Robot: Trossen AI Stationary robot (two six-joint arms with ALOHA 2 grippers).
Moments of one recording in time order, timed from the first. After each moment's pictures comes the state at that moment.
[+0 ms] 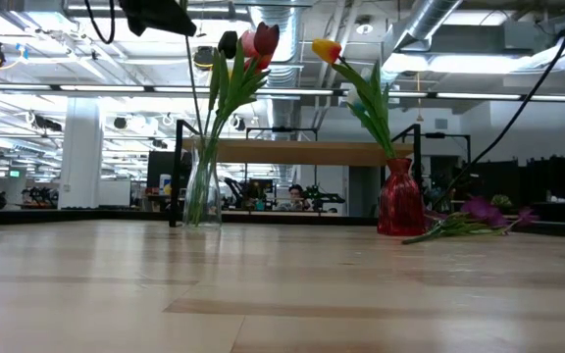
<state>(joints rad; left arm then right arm) 0.16 0.87 0.96 -0.48 -0.29 0.00 0.50 1.45 1.17 0.05 0.68 -0.24</state>
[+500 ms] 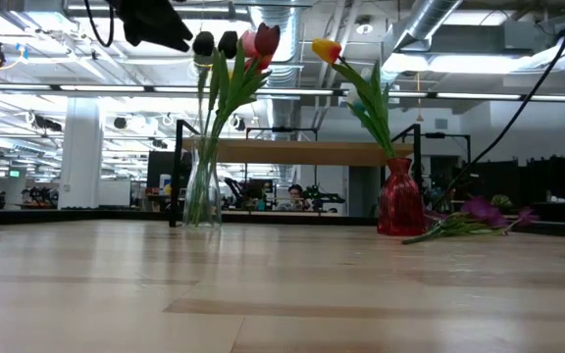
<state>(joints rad) 0.19 0.88 0.96 -0.56 -0.23 -0.06 0.50 1.45 1.17 0.05 0.68 -0.24</state>
